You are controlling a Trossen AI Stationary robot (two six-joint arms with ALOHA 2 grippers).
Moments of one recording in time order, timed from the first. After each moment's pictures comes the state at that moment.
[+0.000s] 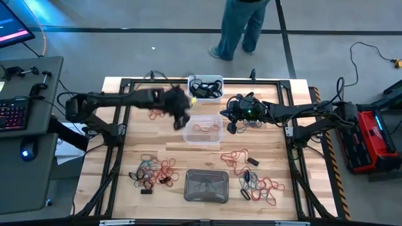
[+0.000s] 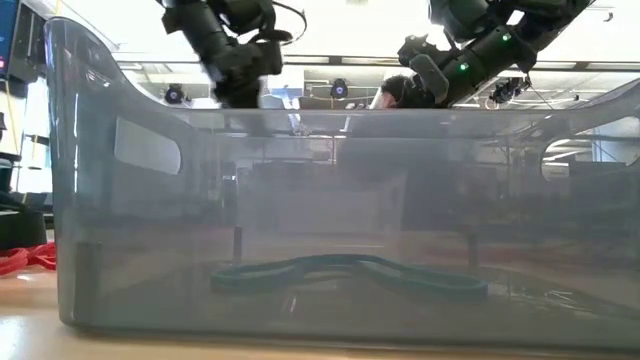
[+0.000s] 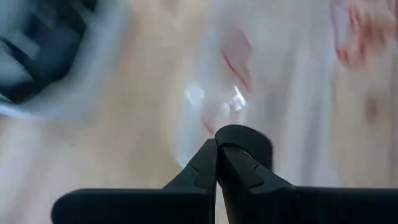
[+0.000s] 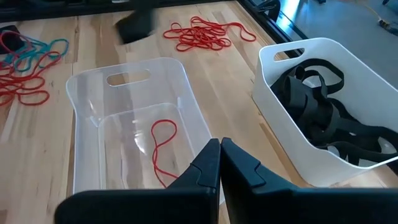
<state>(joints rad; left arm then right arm) 0.29 1.48 1.11 -0.58 0.03 0.03 -0.20 1.32 0.72 0.07 0.10 0.01</state>
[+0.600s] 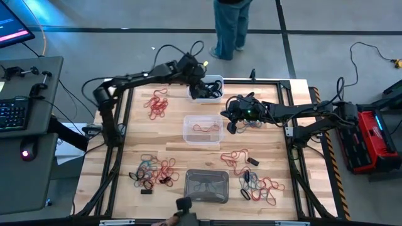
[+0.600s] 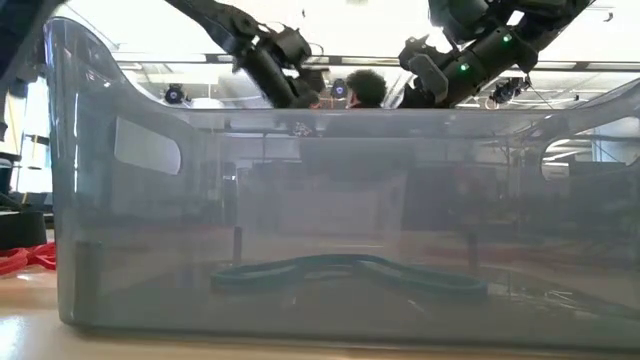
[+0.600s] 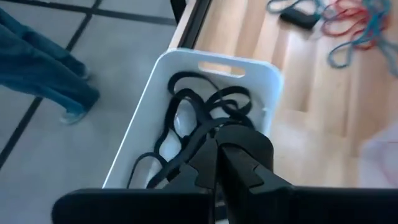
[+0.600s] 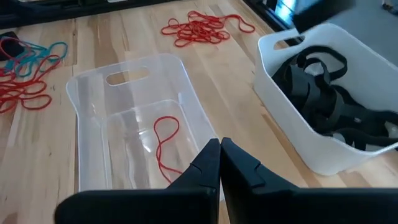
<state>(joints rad) 0.57 1.88 1.53 -0.47 0.05 0.32 -0.20 1.32 0.72 0.04 0.10 0.07</state>
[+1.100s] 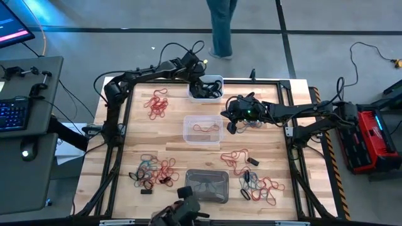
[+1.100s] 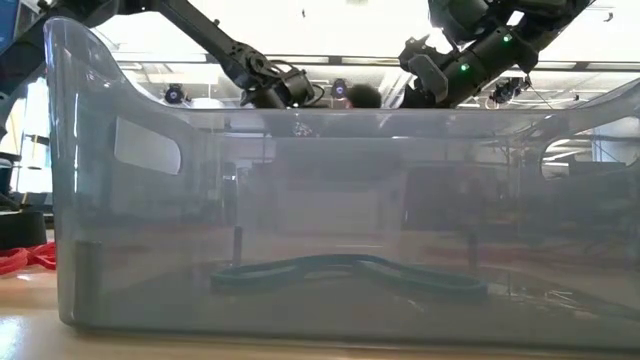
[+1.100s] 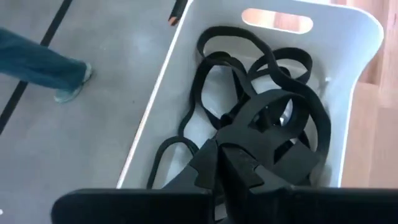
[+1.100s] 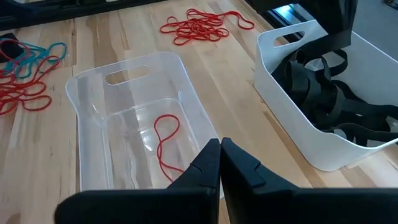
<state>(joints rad) 0.66 2.04 1.60 -0.48 0.09 0.39 -0.20 1.32 0.72 0.04 0.10 0.09</state>
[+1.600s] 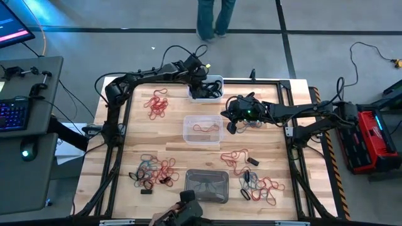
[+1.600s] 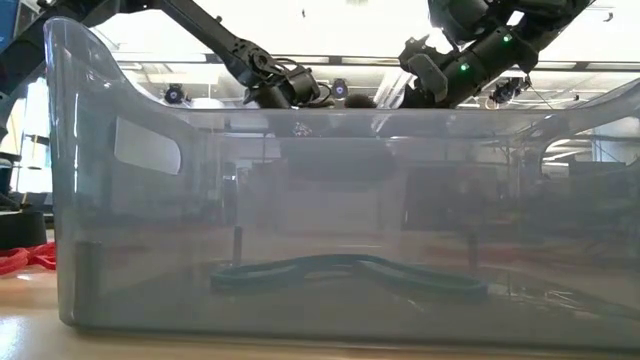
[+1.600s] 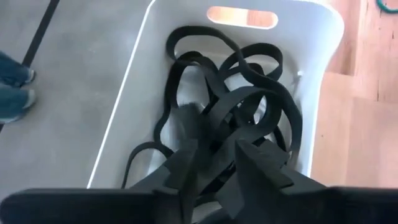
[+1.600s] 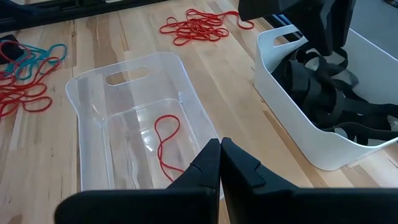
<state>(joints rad) 0.62 2.04 1.60 -0.50 0.09 0.41 -0.20 1.32 0.72 0.04 0.10 0.10</state>
